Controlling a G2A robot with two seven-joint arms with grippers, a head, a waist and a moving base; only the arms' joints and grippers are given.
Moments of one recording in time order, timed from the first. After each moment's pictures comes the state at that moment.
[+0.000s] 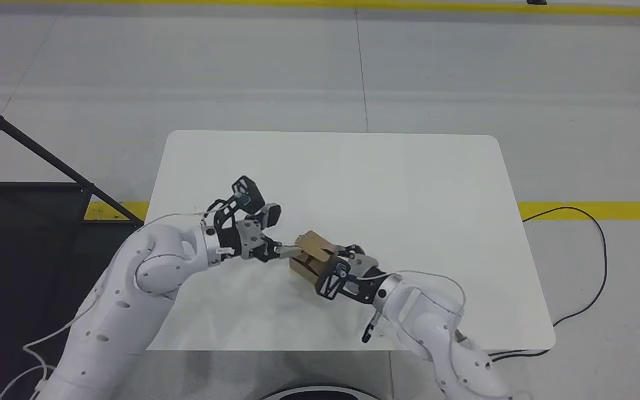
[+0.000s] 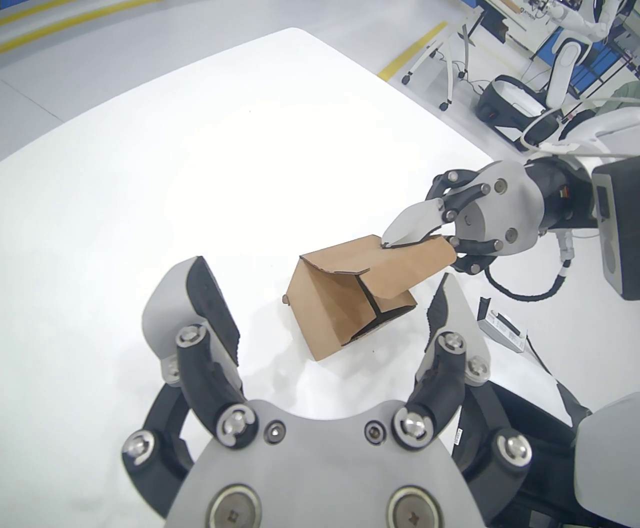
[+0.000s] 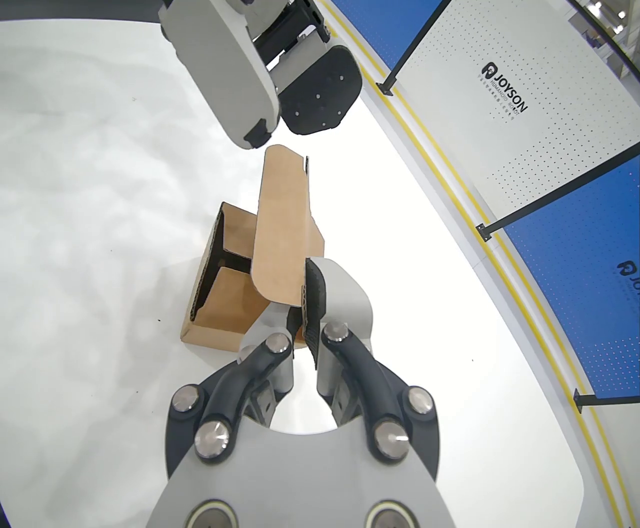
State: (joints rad) left arm 1.14 -1.01 -1.27 -1.66 0.61 -0.70 -0.64; right arm -1.28 -1.23 1.03 -1.83 -1.80 -0.46 0.21
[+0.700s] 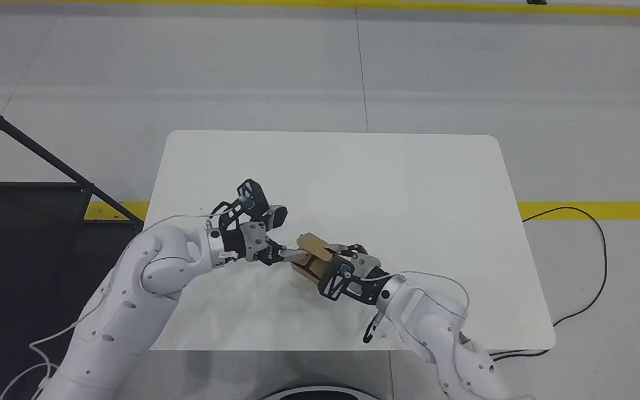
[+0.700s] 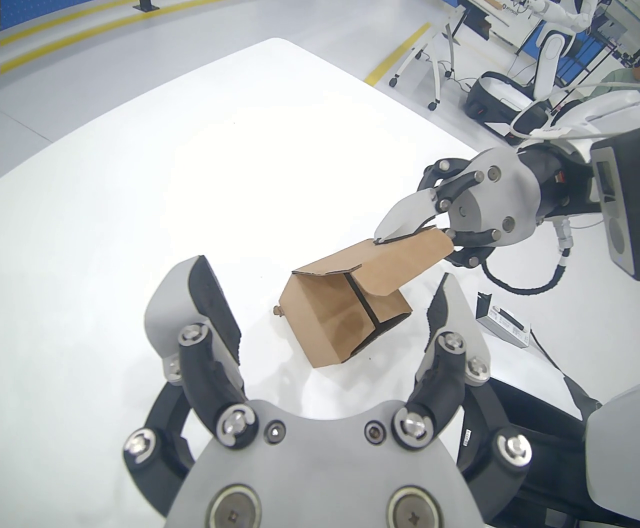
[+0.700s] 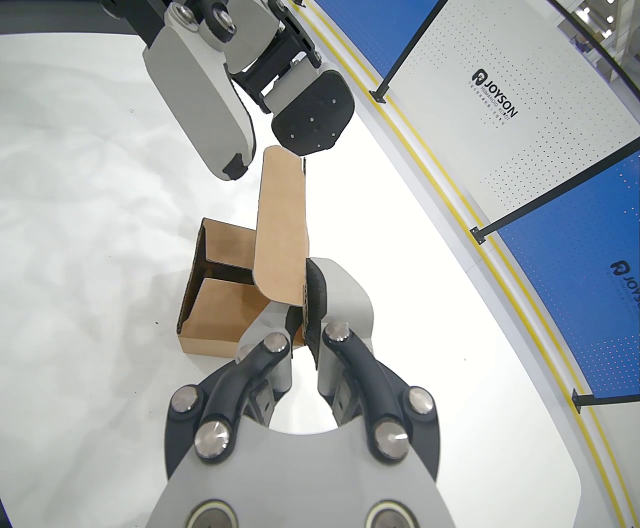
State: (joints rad) left arm 1.13 -1.01 -1.24 -1.65 0.64 -0.73 -0.57; right arm -1.30 -1.23 1.05 -1.84 -1.80 -0.45 0.18
